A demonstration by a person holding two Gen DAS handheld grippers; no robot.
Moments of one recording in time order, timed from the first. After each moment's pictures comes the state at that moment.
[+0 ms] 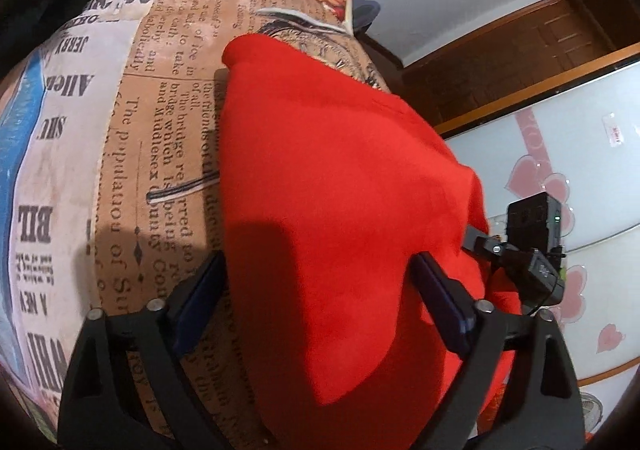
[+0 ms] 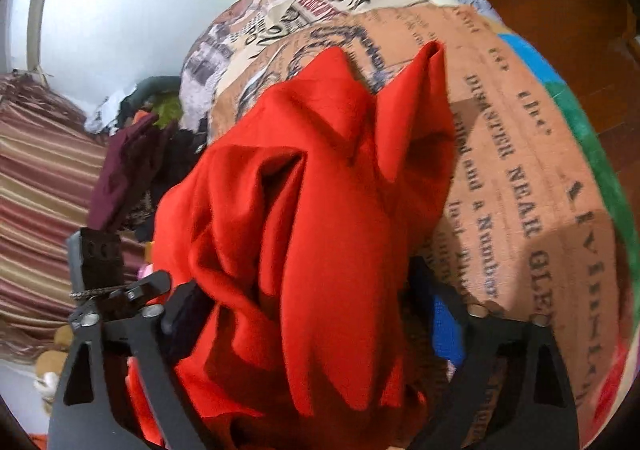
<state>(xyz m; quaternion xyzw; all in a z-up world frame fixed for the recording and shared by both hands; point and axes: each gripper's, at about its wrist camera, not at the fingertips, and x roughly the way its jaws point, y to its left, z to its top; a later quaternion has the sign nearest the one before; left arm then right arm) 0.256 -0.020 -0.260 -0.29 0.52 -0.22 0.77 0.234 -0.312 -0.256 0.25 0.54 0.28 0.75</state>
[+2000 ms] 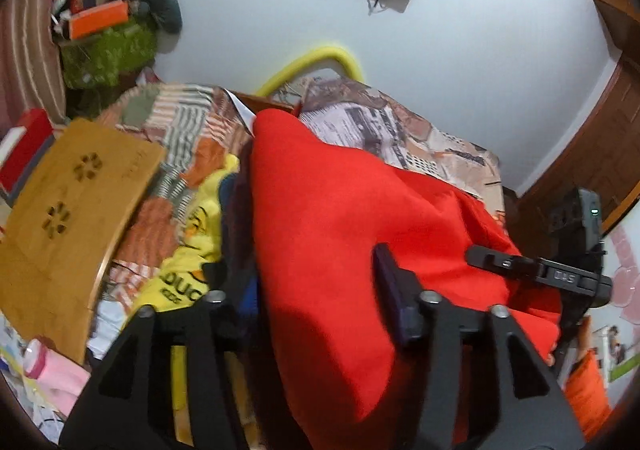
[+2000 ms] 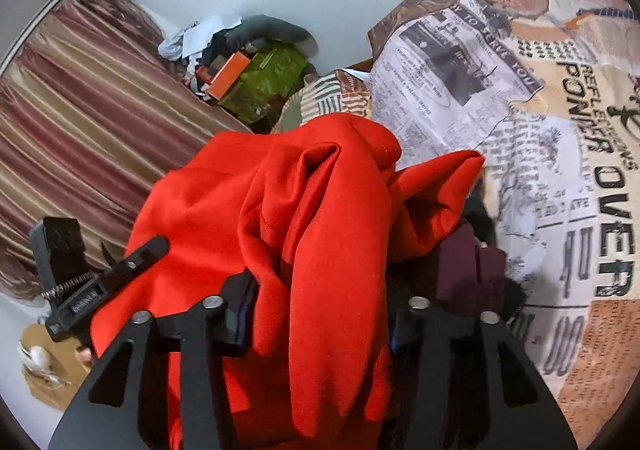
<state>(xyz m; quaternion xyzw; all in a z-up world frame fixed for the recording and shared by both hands) 0.328 0.399 -0.120 -0.18 0.37 0.04 0.91 0.362 0.125 -0.151 0.13 0.49 0.43 0.74</state>
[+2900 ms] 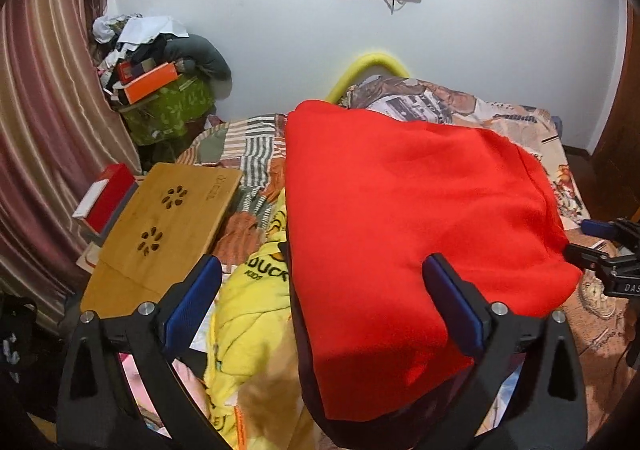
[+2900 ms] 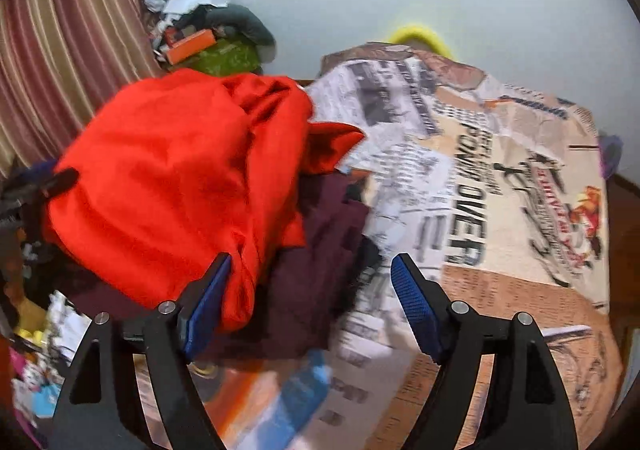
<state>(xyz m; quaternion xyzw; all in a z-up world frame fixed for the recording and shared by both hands) 0.271 0.336 -0.114 -0.03 0.37 0.16 0.92 0.286 0.071 -0.134 -0.08 0.41 0.31 0.85</state>
